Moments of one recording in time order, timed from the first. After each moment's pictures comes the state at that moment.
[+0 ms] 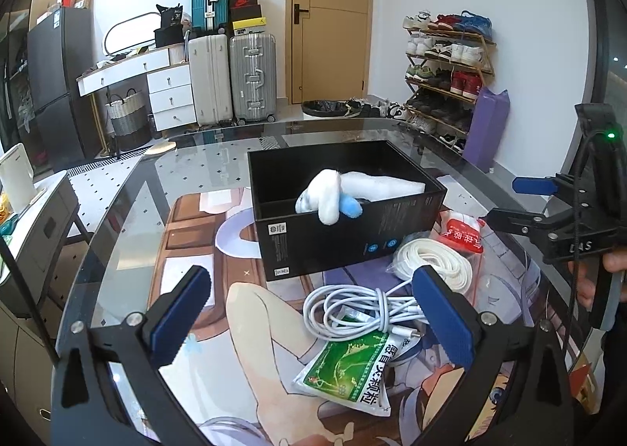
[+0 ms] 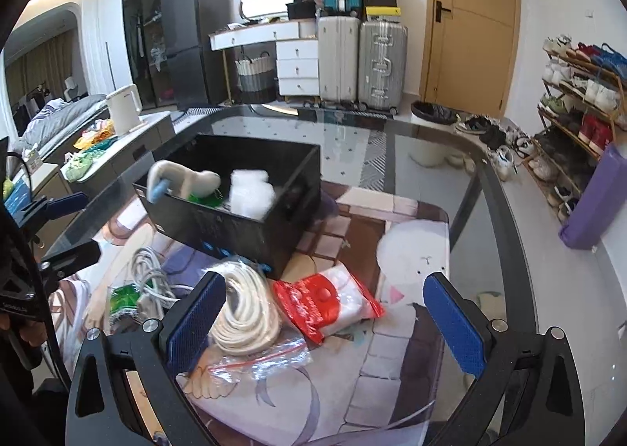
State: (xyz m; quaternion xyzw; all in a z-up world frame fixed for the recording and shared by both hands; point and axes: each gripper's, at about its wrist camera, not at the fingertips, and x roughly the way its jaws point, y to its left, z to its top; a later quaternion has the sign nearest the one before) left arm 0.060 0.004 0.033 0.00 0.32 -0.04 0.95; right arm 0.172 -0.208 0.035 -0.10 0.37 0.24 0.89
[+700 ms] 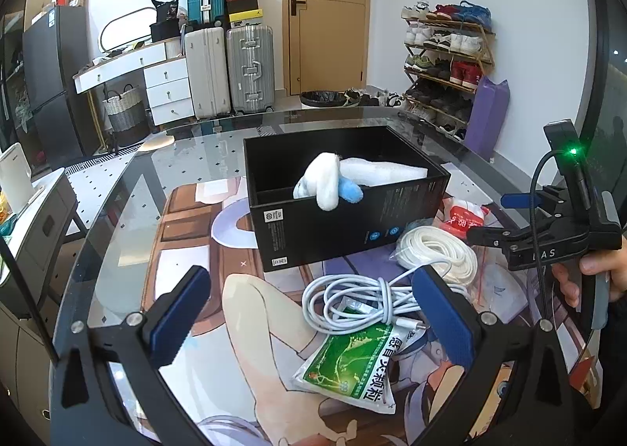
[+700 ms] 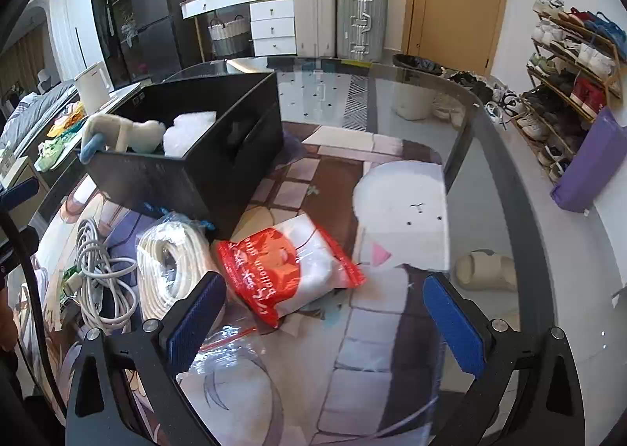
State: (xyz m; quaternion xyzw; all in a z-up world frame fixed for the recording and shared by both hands) left arm 0.065 0.001 0.025 0.00 0.33 -0.04 0.94; right arm 0.200 -0.207 -0.016 -0.11 0.44 0.21 0.87
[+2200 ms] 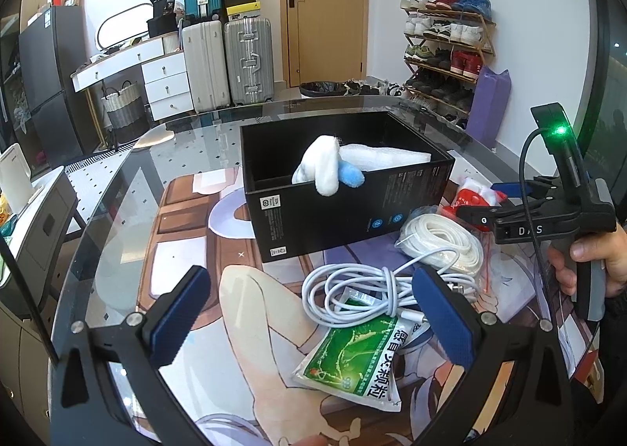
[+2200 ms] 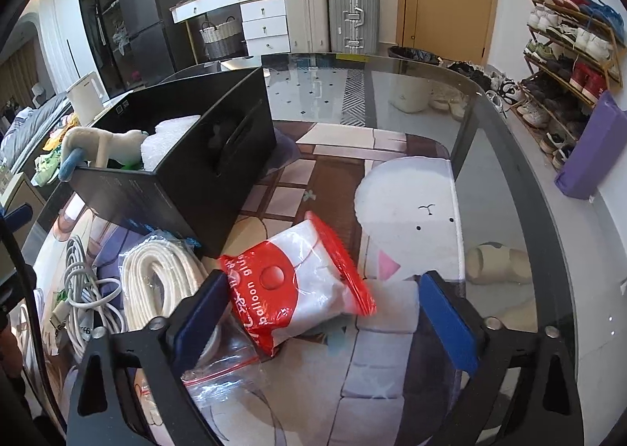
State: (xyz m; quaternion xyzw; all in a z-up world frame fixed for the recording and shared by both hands) left arm 0.065 -0.001 0.018 0.01 0.35 -0.04 0.94; right arm 0.216 -0.205 -0.028 -0.08 0.45 0.20 0.87
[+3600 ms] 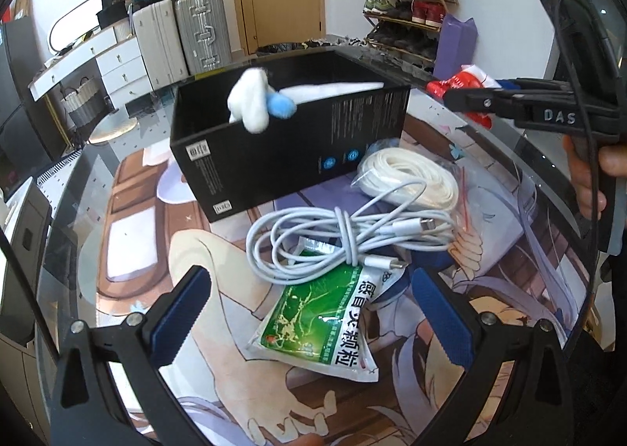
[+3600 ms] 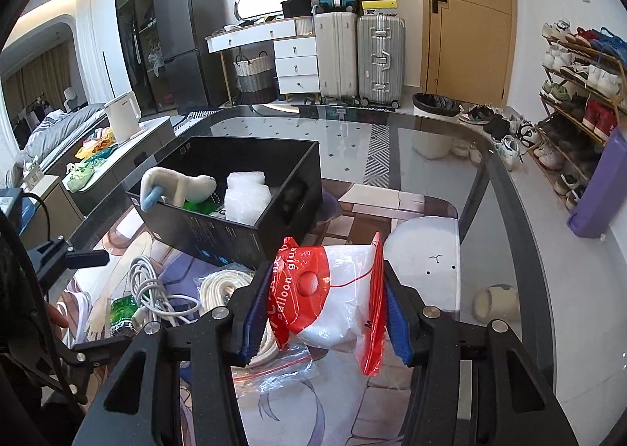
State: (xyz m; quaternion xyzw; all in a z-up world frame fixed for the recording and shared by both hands) left arm 0.066 -0.026 -0.005 0.06 0.42 -0.10 0.90; right arm 0.174 -0.205 0.036 -0.08 0.37 0.25 0.89
